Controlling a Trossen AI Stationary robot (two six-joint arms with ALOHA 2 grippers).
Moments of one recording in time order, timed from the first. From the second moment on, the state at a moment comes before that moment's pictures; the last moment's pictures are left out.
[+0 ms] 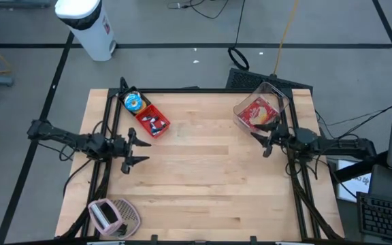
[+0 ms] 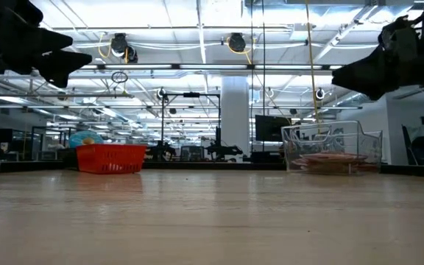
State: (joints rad) left arm -0.28 0.22 0.01 0.24 -0.21 -0.03; right arm -0.03 0.07 0.02 0.08 0.33 0.07
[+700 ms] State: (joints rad) left arm -0.24 0.01 0.02 0.05 -0.24 0.03; right arm -0.02 0.01 0.02 0.02 0.28 0.06
